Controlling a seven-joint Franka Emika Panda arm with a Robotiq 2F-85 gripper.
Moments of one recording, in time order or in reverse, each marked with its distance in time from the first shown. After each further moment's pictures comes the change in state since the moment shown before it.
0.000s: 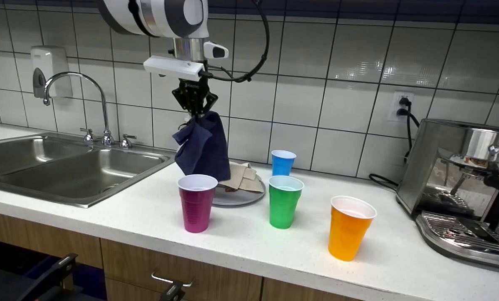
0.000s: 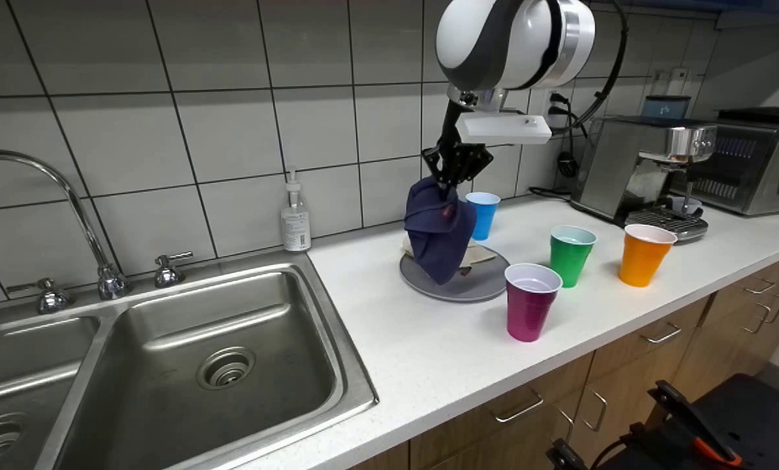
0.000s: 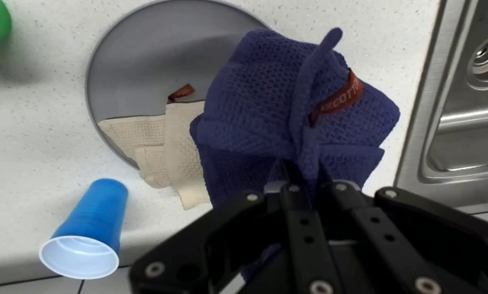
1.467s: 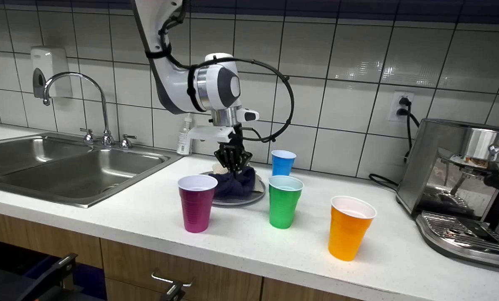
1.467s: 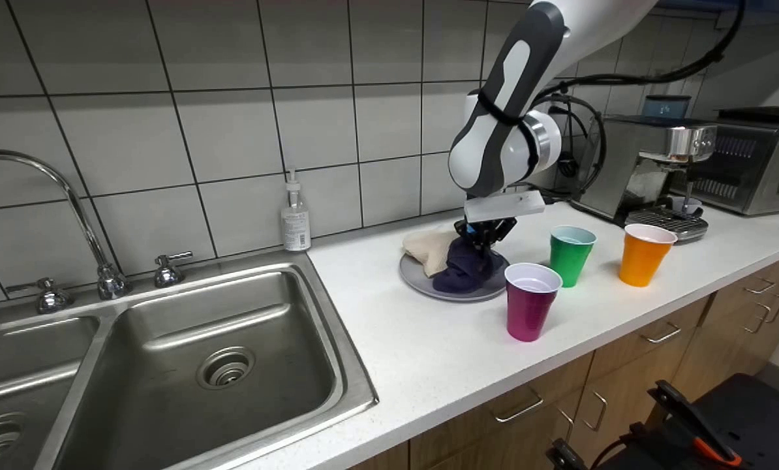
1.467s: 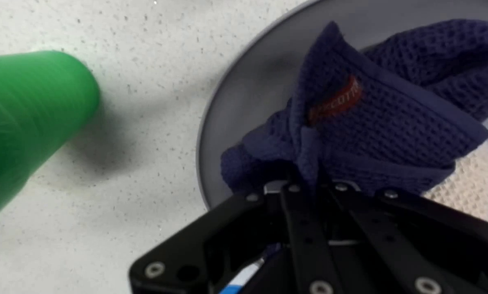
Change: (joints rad) arm 0.022 0.472 -0.191 0.238 -0.229 0.027 0.314
